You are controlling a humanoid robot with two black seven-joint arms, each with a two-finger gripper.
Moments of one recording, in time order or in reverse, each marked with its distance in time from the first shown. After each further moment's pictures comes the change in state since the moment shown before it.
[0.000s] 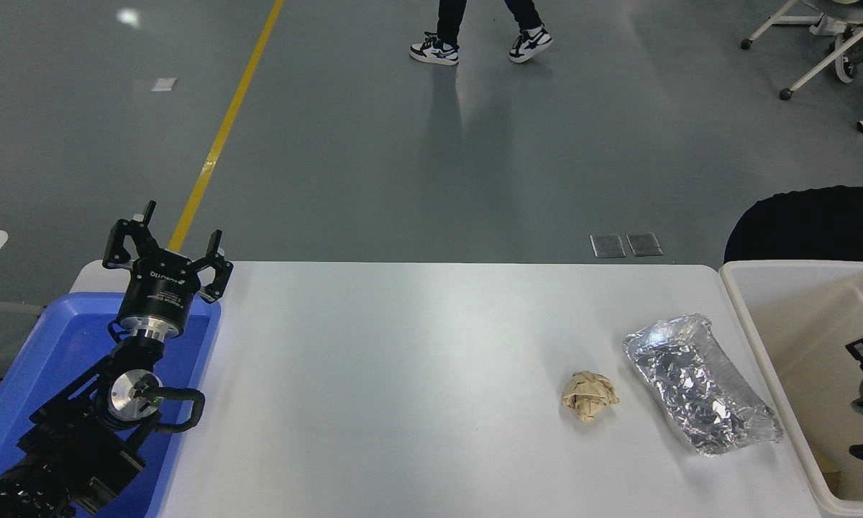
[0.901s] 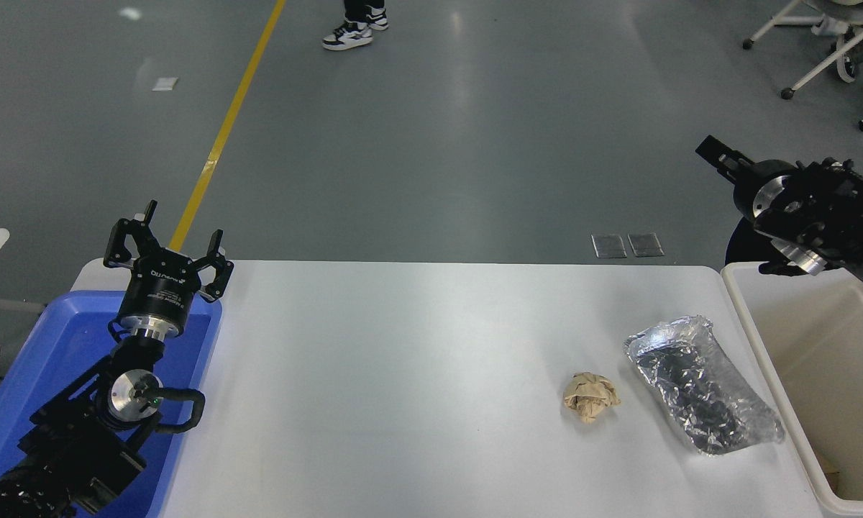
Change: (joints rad) left arm -0.001 0.000 0.002 -0.001 0.000 -0.002 0.001; right arm 0.665 0.225 -0.261 0.342 -0.302 0.156 0.000
